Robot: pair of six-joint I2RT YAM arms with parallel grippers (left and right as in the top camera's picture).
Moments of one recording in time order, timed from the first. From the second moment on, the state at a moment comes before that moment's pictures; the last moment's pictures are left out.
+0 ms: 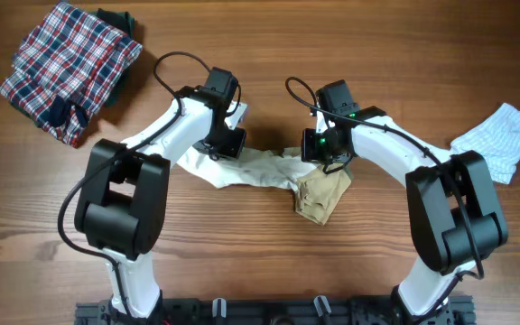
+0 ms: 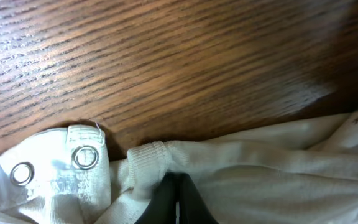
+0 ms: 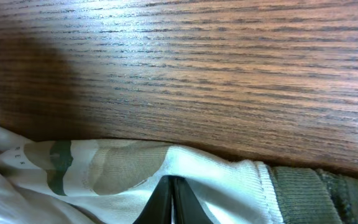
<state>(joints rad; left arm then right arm) -0.37 2.02 1.33 -0.79 0.14 -0.04 0.34 1.90 1.11 -0.54 -0.23 0.39</state>
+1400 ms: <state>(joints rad) -0.34 1.88 1.32 -0.78 0.21 -0.23 0.34 1.90 1.11 -0.54 -0.23 0.39</state>
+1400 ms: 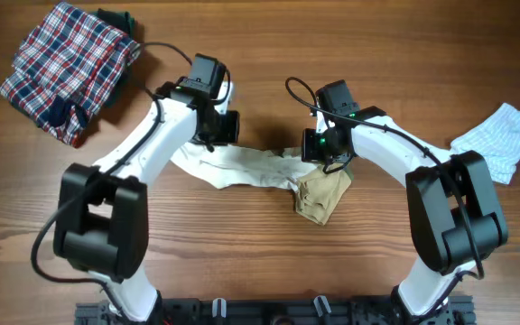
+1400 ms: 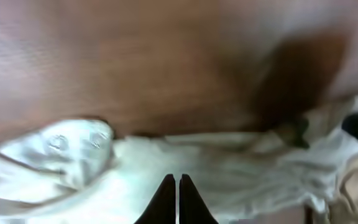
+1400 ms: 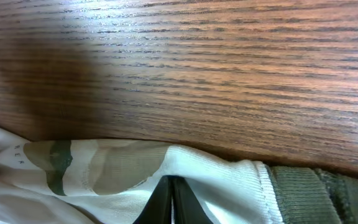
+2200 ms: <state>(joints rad) -0.49 2.01 1.32 -0.60 0.29 -0.30 0.34 1.90 1.11 -0.55 -0.23 0.39</state>
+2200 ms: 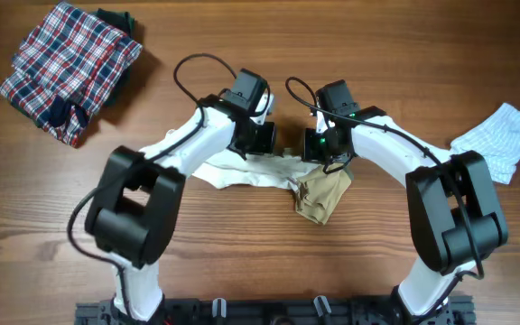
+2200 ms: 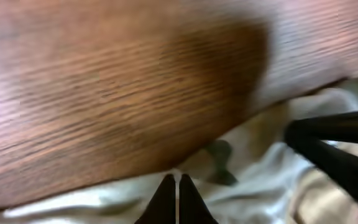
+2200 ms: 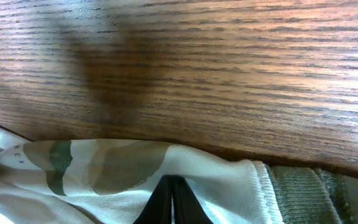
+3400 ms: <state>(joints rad) -0.49 2.00 1.33 -0.83 0.29 -0.25 0.34 1.90 1.11 -0.55 -0.23 0.39</state>
